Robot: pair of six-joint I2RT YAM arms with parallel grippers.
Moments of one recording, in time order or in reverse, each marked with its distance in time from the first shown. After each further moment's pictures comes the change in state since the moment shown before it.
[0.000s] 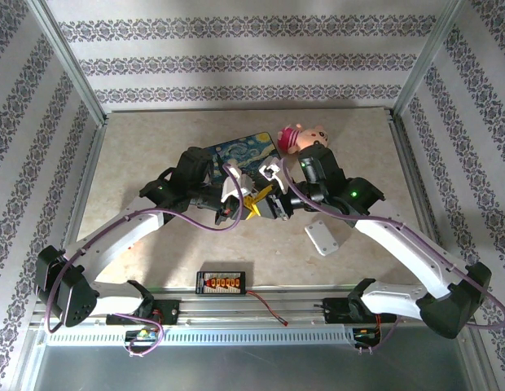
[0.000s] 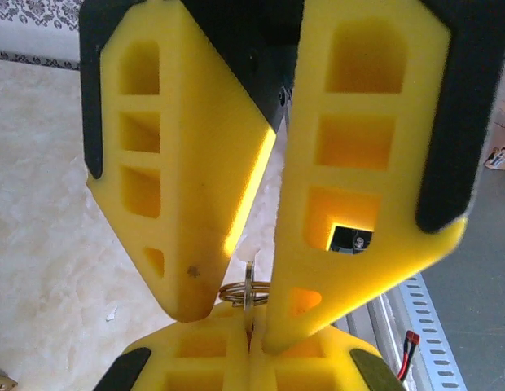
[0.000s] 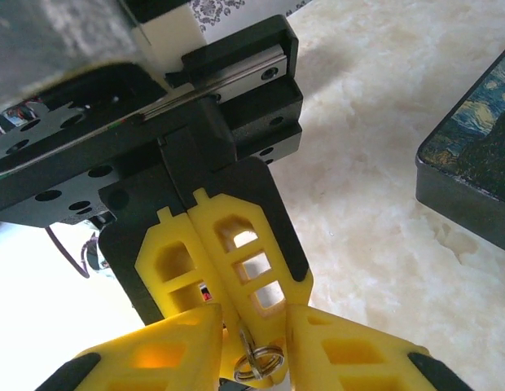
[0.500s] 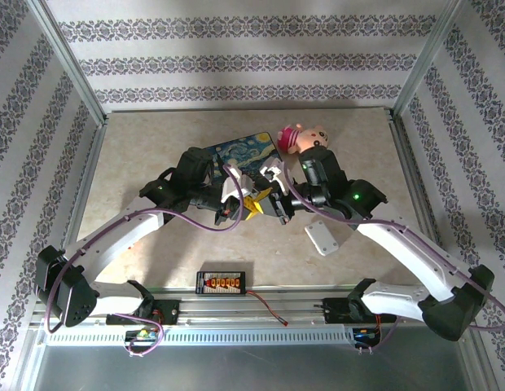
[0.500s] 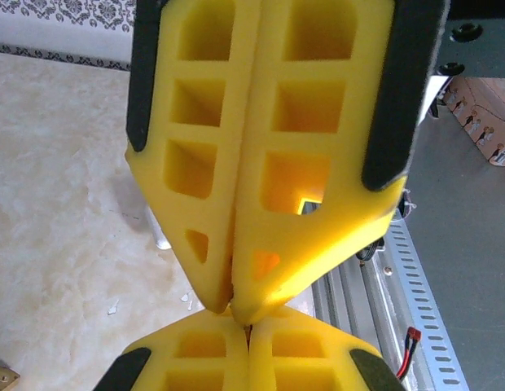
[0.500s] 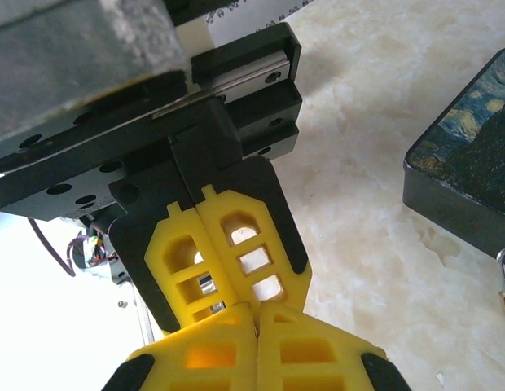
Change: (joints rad) left arm 0.000 -0.003 0.002 -0.017 -0.022 -0.005; right arm 0.002 -0.037 -0.028 0.020 0.033 -0.018
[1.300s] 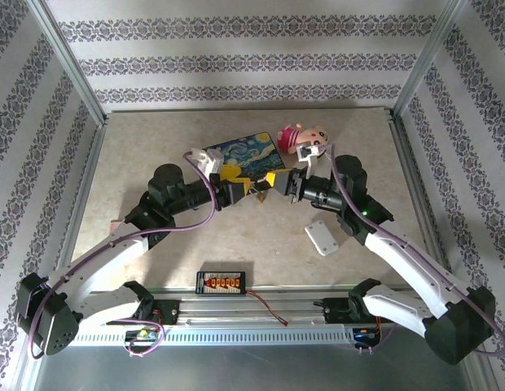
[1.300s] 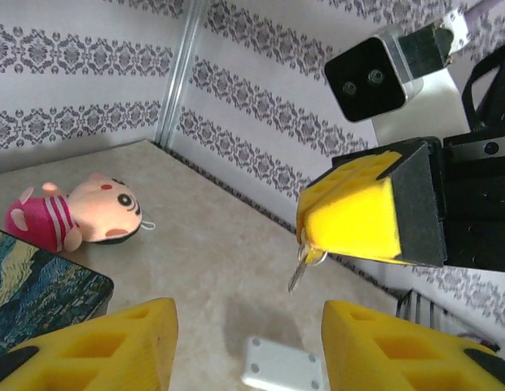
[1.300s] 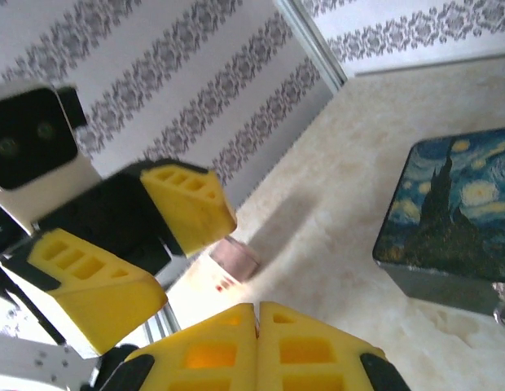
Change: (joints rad) left arm 0.015 -0.211 -0.283 0.679 -0.446 -0.704; right arm -0.199 -0.127 -0.320 0.715 -0.027 0.641
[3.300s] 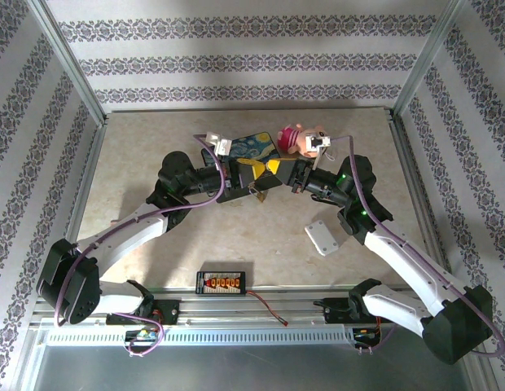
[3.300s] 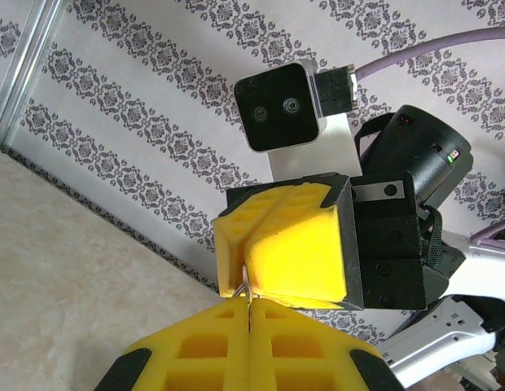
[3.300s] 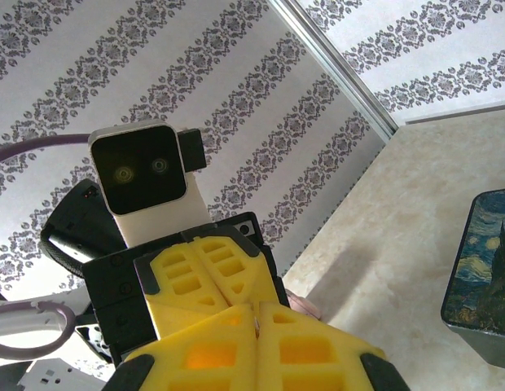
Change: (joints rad) left arm 0.031 0.236 0.082 0.366 0.335 -0.320; right arm -0.007 0.005 -0.025 0.179 -0.049 0.142
